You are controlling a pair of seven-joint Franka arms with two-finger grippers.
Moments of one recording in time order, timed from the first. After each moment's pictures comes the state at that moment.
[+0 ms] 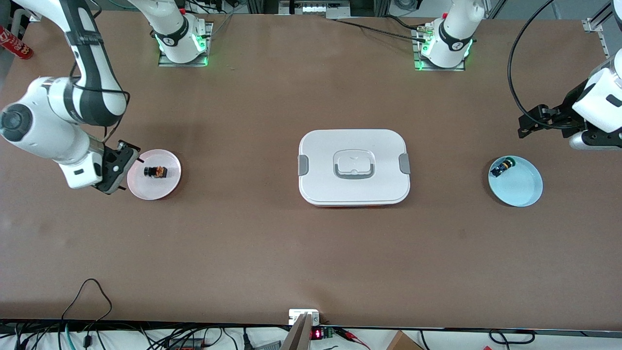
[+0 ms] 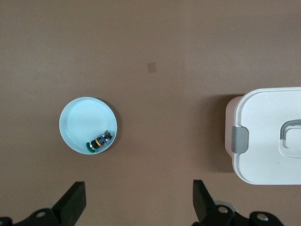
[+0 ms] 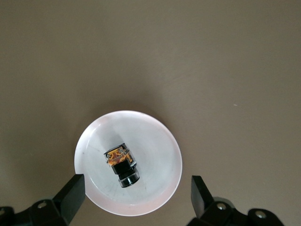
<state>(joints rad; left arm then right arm) -0.08 0.07 0.05 -1.53 0.01 1.58 -0.06 0.02 0.22 -0.04 -1.97 0.07 2.20 -1.10</state>
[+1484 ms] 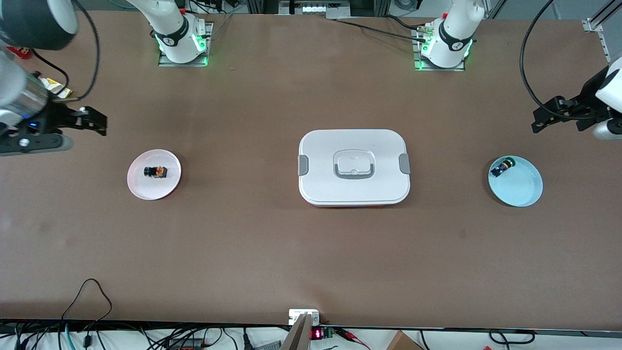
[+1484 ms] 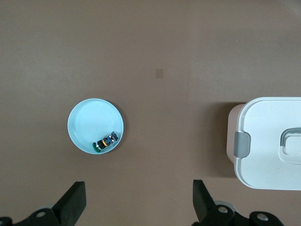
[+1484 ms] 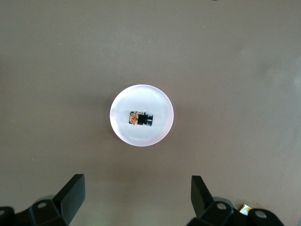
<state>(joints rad) -0.06 0.03 0.06 -1.53 0.01 1.58 -0.07 0.09 0.09 -0.04 -1.58 -0.10 1.59 -0.07</state>
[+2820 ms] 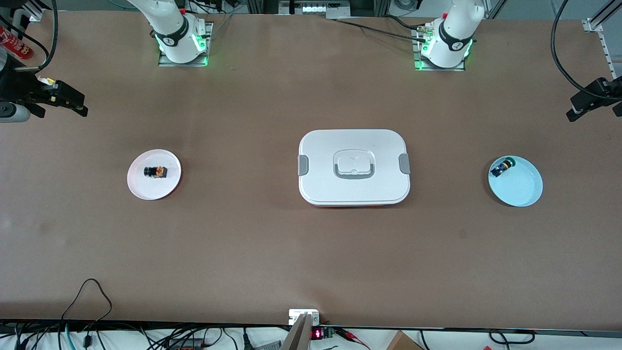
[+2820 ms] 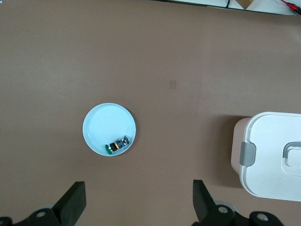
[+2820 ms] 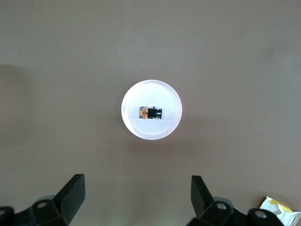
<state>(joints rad) 0.01 -0.03 0.05 -1.53 0.01 1.58 -0.07 0.06 -0.05 -0.07 -1.68 -0.02 1.61 -0.05</state>
